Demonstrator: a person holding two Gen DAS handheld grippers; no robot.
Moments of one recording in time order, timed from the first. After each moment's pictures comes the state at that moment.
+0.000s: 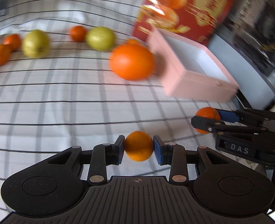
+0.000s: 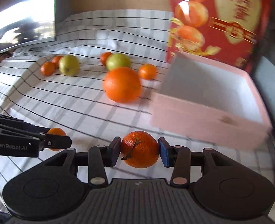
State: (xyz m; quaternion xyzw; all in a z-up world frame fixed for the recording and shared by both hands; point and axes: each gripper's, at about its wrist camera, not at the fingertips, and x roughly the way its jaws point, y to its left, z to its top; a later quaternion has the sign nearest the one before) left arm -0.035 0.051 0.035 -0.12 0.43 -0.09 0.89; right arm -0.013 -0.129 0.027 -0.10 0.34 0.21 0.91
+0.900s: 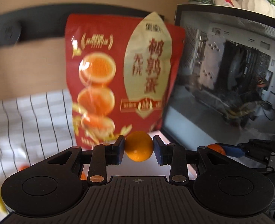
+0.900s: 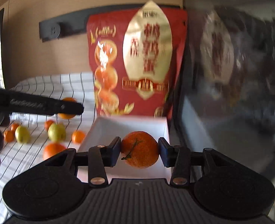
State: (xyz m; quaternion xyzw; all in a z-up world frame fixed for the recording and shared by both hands) left arm 0.110 -0.049 0.194 -0.01 0.27 -0.16 0.95; right arm 0.043 -0.224 0.144 -0.04 0.23 0.11 0.96
